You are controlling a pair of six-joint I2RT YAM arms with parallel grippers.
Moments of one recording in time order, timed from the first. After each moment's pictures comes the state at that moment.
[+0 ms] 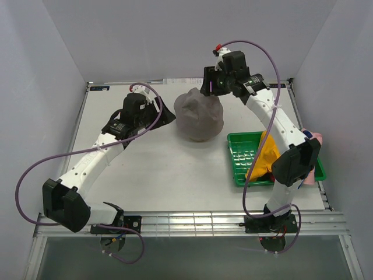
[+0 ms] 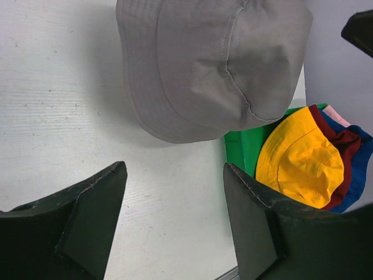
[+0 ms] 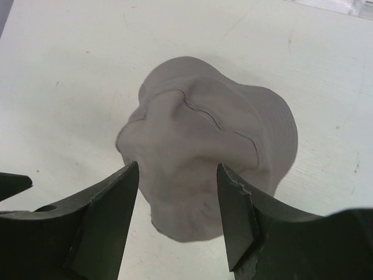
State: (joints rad) left arm -0.45 1.31 1.17 -0.36 0.09 -0.67; right arm 0.50 1.84 1.98 -0.69 -0.12 0.23
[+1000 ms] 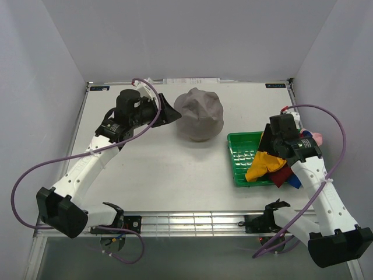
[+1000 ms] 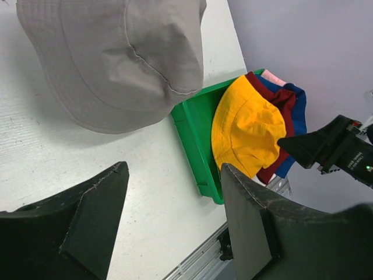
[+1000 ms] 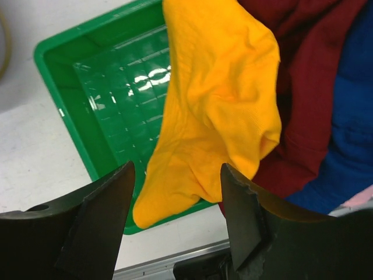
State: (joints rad) left arm -0.45 1.28 1.23 -0.34 0.30 -0.64; right arm 0.29 0.98 1.07 -0.98 0.33 0.42
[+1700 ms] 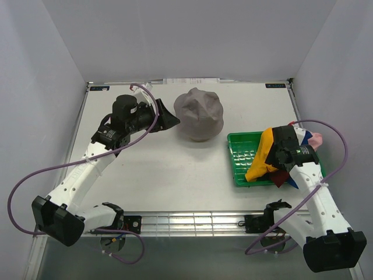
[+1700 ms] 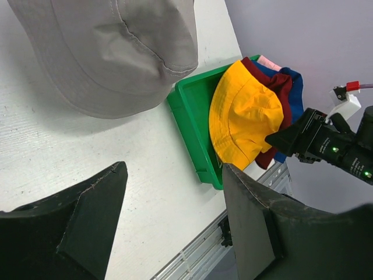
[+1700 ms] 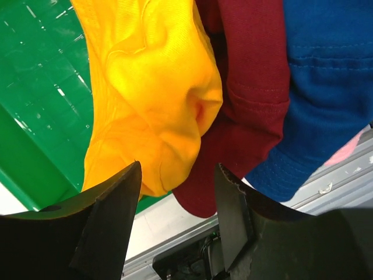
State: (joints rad) left arm -0.45 1.19 1.16 -0.35 0.35 -0.62; right arm 0.18 0.92 0.89 -1.06 0.40 0.49
